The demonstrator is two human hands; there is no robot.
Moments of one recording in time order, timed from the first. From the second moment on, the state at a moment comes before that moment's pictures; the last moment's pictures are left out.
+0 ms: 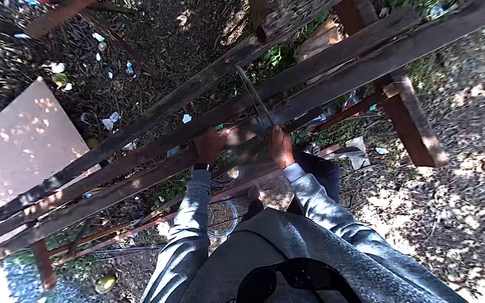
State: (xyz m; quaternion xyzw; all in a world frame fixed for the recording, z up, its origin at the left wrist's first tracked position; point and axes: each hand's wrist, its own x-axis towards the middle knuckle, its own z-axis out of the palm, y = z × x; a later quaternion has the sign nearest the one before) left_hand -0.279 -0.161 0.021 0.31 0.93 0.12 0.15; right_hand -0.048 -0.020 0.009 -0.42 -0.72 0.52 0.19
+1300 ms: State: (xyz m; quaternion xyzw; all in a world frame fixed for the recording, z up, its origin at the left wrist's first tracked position) left_hand -0.253 -0.161 0.005 0.29 0.95 0.11 0.06; right_hand -0.045 -0.015 0.008 -0.42 -0.75 0.47 0.19
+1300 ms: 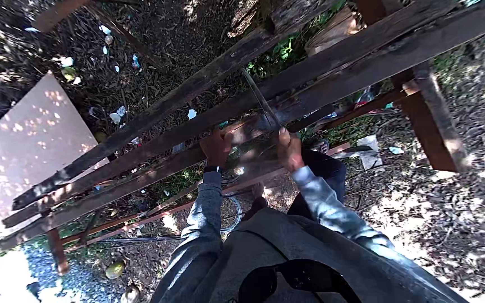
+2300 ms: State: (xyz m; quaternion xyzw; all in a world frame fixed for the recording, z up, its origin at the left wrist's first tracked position) left_hand -0.250 -0.171 0.013 0.30 0.94 0.13 0.08; right_hand 0.062 -0.066 -0.009 -0.39 -0.72 0.52 0.26
